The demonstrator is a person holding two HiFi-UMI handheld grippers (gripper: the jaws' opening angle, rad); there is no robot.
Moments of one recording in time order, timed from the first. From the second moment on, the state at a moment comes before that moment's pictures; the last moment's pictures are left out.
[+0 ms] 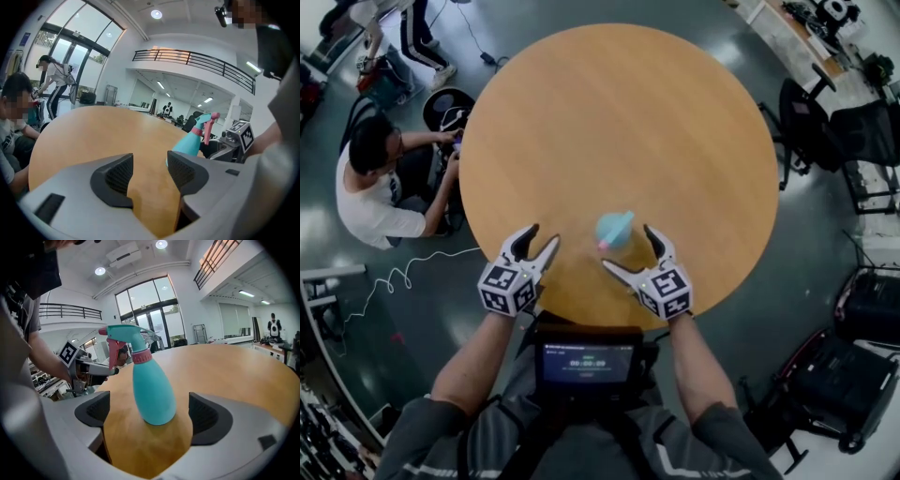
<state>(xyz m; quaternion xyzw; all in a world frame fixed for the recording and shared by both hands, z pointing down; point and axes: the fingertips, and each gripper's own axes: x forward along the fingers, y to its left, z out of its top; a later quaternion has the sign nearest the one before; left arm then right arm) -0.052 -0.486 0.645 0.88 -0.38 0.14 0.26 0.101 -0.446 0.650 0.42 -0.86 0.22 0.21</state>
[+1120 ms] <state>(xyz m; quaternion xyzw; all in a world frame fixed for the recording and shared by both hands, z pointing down) -0.047 -0.501 0.648 0.87 -0.39 0.16 0.24 0.061 -0.499 0.670 0.43 -0.86 0.16 0.22</state>
